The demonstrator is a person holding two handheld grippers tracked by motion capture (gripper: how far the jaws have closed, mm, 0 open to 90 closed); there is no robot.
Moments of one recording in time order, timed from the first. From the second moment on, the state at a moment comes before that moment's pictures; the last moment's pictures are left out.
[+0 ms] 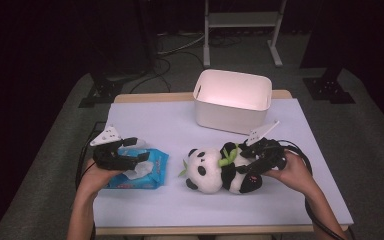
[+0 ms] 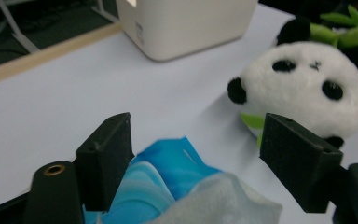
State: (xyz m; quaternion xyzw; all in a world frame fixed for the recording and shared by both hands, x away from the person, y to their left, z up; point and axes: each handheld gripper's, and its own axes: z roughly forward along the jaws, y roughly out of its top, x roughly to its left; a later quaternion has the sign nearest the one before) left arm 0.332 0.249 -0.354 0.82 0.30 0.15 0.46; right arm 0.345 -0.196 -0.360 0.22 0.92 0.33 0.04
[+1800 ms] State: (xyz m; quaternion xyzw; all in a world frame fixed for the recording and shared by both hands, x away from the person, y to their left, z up) left arm 0.347 0.281 -0.346 0.89 0.27 0.08 0.37; right arm 0.341 -0.196 -0.363 0.21 0.92 0.33 0.05
